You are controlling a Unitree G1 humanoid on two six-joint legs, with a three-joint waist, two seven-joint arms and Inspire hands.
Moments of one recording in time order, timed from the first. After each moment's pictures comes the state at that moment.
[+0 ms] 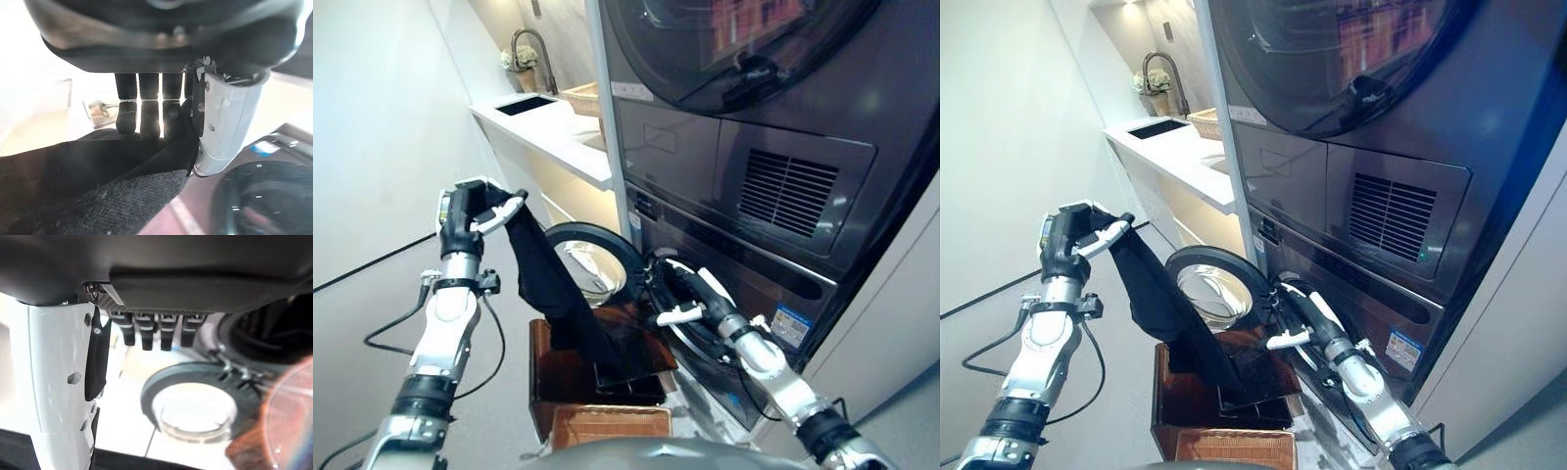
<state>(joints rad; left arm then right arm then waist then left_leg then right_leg) -0.14 0.47 0.00 0.16 -0.29 -0.25 0.19 -0.05 -0.49 0.40 0.35 0.00 -0.18 0.00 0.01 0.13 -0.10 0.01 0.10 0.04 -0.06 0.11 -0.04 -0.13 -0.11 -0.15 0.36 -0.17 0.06</state>
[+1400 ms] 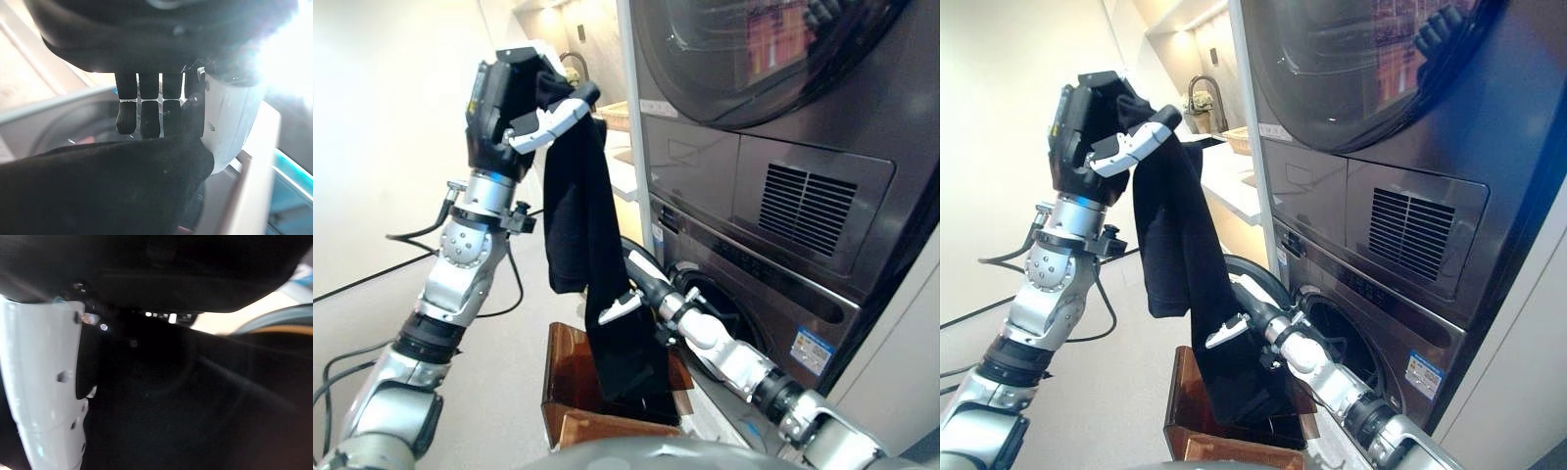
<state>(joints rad) -0.47 0.60 -0.25 -0.11 -0.54 -0.36 0.10 -0.29 -0.37 0.72 0.34 0.02 -0.20 -0.02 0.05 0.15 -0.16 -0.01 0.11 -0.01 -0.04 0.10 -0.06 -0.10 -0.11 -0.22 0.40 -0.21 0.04</state>
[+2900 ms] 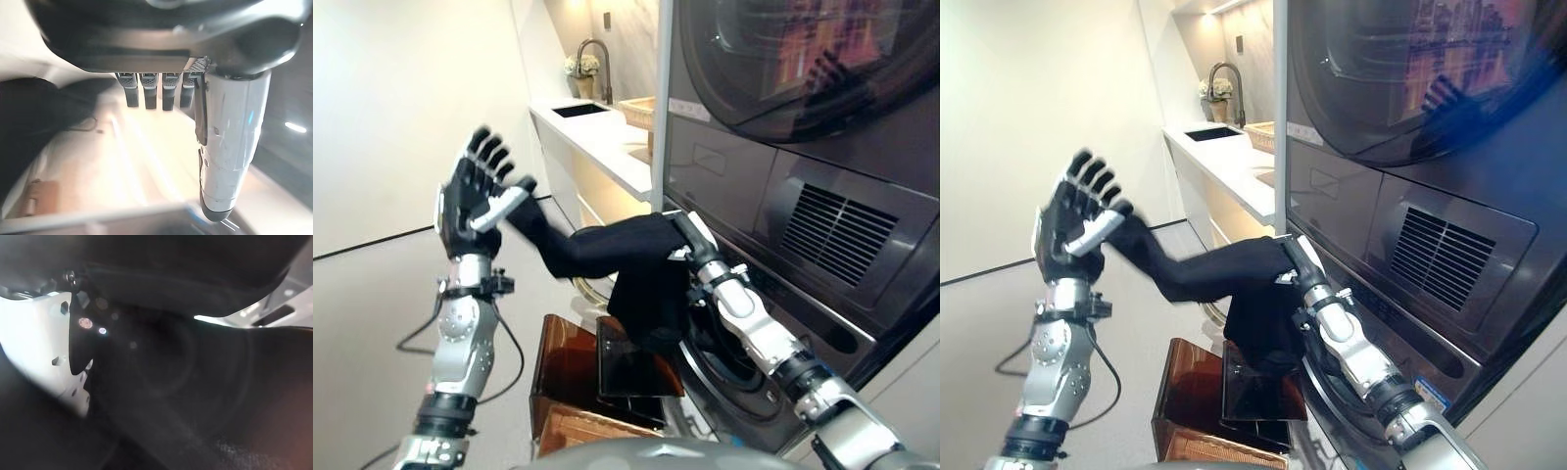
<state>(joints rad) 0.01 0.31 -0.01 0.12 -0.54 -0.31 0.13 -0.32 -0.47 0.49 0.36 0.28 -0.20 -0.11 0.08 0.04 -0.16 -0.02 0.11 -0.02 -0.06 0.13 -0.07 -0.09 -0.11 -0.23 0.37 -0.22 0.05</state>
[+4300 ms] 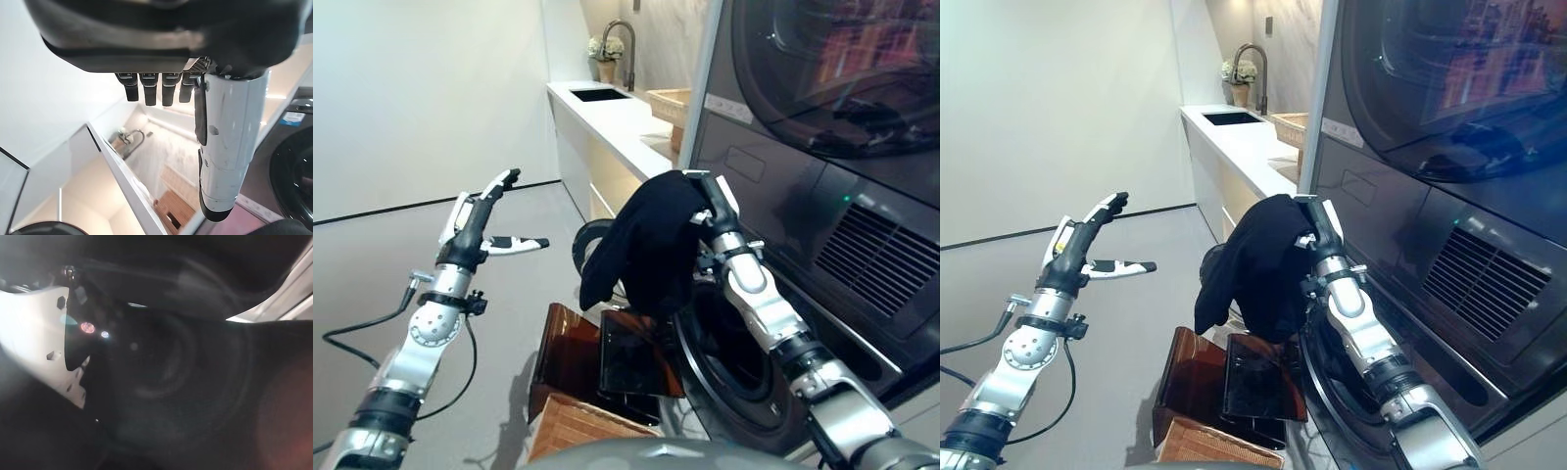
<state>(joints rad) -0.05 0.66 -0.10 0.23 0.06 -0.40 0.15 -0.40 -0.44 0.38 0.36 0.37 -0.26 -0.15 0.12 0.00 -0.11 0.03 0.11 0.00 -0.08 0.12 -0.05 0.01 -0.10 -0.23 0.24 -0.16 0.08</state>
